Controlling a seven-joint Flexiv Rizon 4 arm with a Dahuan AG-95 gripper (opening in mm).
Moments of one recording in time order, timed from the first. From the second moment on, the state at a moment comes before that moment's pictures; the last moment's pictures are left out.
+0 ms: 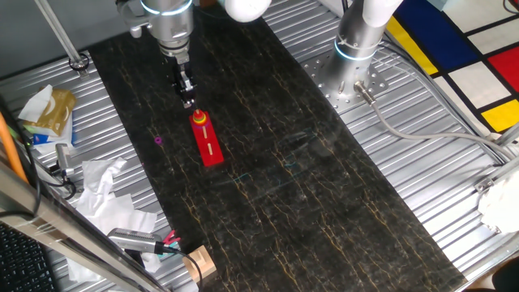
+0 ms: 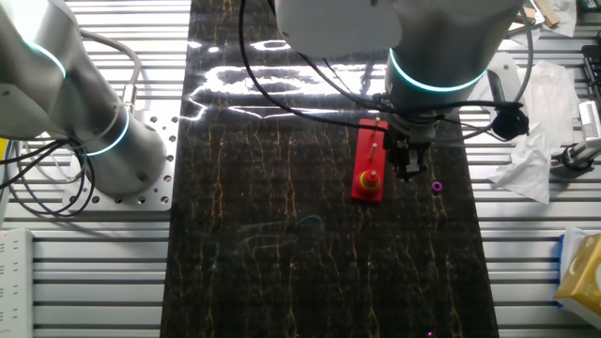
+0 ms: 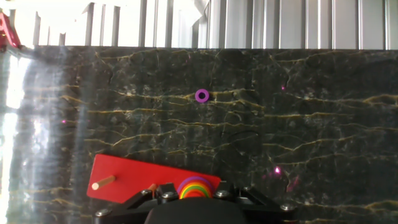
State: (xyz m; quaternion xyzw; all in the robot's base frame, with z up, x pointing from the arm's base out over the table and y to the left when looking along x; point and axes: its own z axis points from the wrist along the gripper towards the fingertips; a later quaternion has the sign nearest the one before) arm 0.527 -0.062 0.143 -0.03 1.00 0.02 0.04
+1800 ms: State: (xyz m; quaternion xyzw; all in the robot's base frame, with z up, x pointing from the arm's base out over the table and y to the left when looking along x) arm 0.527 -0.065 0.102 -0.07 1.00 0.02 0.03
